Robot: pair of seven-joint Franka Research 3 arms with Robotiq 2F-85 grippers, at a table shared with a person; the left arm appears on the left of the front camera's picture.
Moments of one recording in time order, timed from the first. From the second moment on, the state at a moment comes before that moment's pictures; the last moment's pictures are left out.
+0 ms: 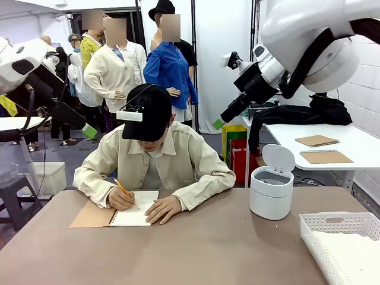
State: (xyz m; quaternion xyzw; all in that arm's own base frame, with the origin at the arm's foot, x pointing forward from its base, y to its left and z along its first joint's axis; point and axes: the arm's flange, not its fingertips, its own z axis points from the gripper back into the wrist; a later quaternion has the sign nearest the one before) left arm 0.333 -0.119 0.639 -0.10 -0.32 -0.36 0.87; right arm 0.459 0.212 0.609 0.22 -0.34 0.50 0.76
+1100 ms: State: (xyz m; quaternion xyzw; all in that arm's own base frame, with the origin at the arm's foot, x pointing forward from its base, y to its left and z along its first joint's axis) left arm 0.333 -0.119 0.639 -0.10 -0.32 -0.36 0.87; right arm 0.468 0.220 0.611 0.21 -0.35 0.50 0.77
